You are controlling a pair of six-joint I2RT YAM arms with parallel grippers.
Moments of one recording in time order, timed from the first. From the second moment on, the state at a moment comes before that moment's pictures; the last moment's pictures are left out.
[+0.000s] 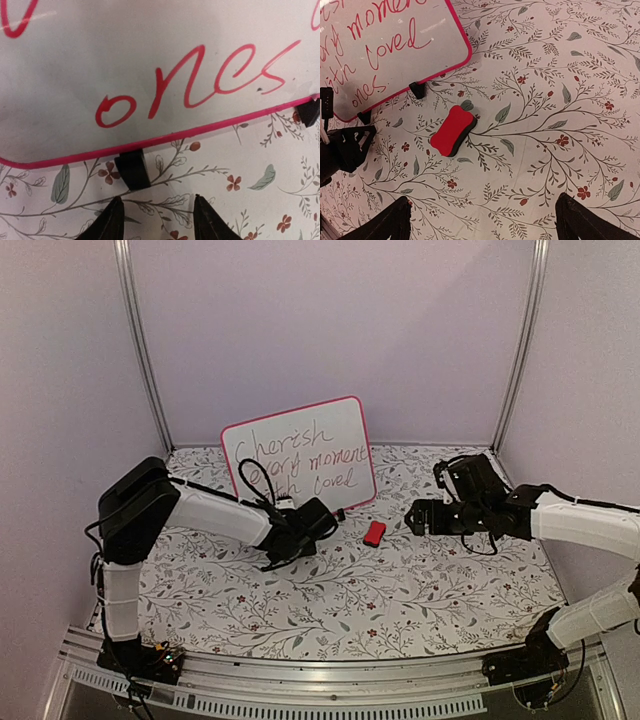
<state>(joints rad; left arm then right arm) -0.96 2.08 1.27 -0.35 -0.63 -1.04 0.66 1.27 0.81 -0.32 0.11 0.50</state>
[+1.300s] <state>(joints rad) -1.03 1.09 0.79 -0.49 -0.88 -1.05 0.88 1.89 1.39 -0.53 0.37 0.91</state>
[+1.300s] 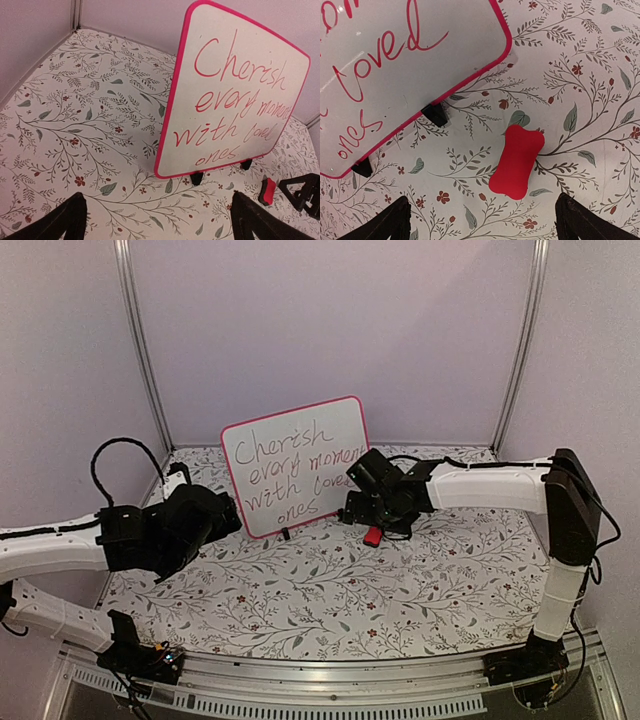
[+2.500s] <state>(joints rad) -1.02 1.06 0.74 -0.48 -0.88 -1.07 0.81 2.05 1.38 -0.58 0.36 1.03</state>
